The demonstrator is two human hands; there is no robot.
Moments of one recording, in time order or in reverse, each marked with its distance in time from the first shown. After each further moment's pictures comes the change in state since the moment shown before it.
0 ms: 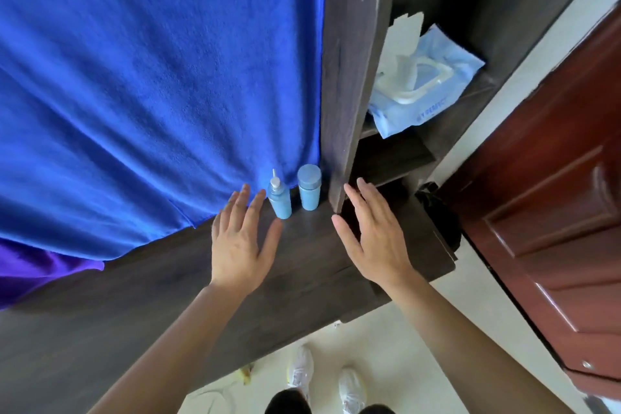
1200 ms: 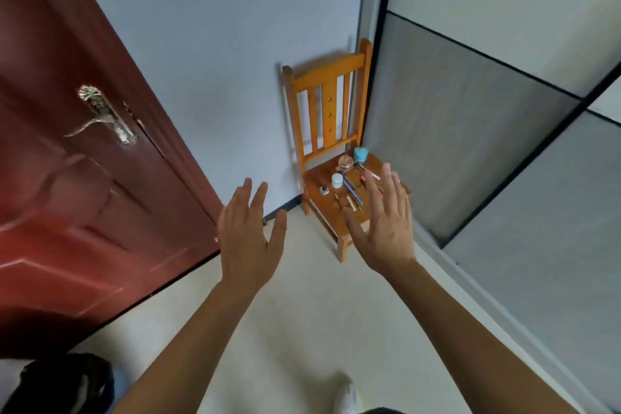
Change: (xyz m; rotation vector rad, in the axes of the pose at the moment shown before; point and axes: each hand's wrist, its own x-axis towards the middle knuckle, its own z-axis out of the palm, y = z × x) left_hand -0.509 0.634 0.119 -0.573 -0.758 1.474; right_hand -0.781 0.101 -0.320 -0.519 0.963 1.611
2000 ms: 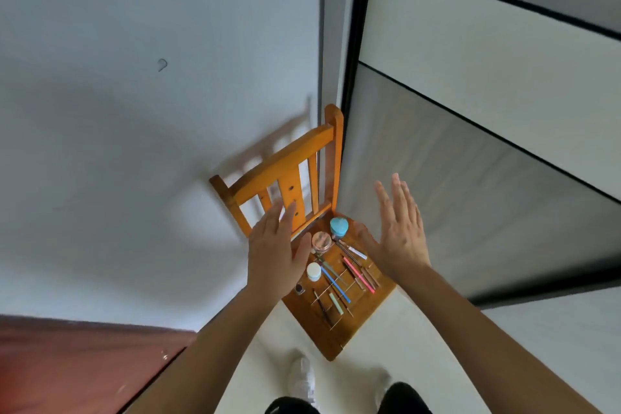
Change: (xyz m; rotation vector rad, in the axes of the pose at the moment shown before) left_hand 0.401 0.007 0.263 0.026 -0.315 0.105; right_hand 0.391 0.166 0.102 -0.189 -0.103 0.229
